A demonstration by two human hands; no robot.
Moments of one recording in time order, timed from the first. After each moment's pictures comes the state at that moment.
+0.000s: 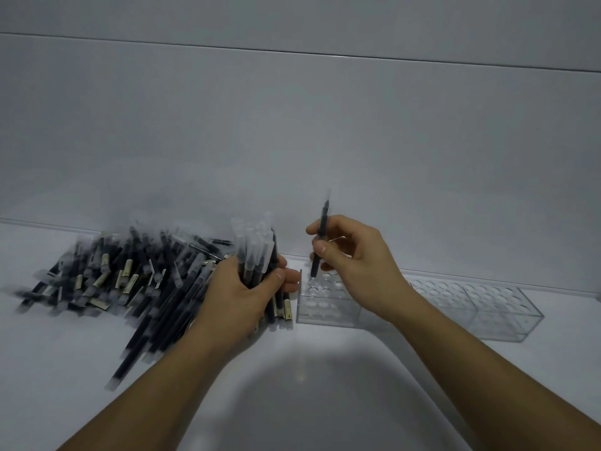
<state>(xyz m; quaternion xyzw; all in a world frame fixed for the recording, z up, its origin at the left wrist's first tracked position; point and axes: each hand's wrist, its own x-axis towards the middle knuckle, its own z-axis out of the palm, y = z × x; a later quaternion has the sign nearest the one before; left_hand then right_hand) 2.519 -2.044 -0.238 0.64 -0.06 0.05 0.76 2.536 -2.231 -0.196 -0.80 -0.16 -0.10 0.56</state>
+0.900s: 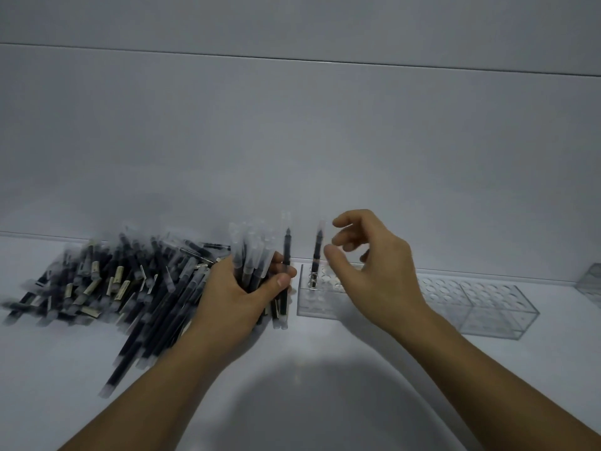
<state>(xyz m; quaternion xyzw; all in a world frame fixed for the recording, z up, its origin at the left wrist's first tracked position) 2.504 -2.048 -0.219 0.68 -0.12 0.07 0.72 2.506 -2.244 -0.196 -0.86 -0.11 -0.28 0.41</state>
